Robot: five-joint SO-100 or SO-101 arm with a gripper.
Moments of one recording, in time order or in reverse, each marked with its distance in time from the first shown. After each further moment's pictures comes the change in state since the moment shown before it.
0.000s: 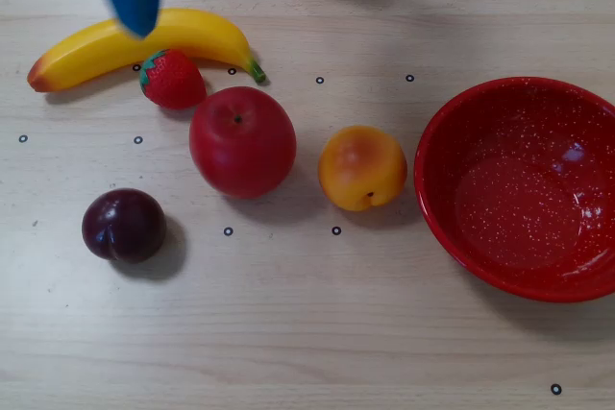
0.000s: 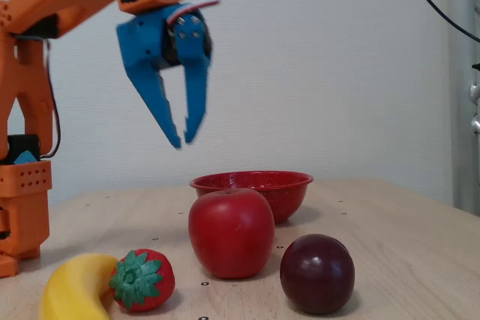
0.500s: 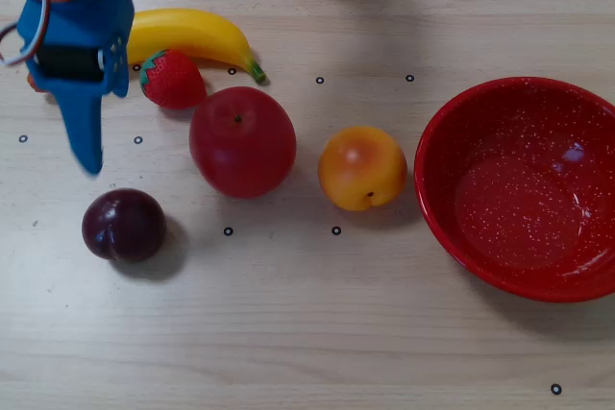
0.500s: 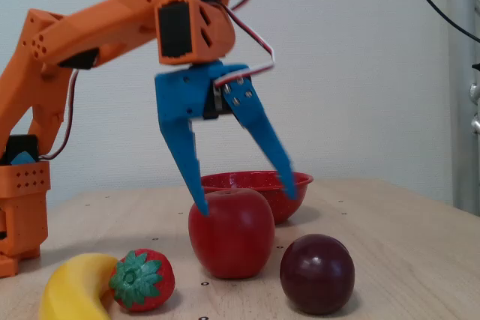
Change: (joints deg) arm -2.5 -25.1 -20.3 2.0 8.9
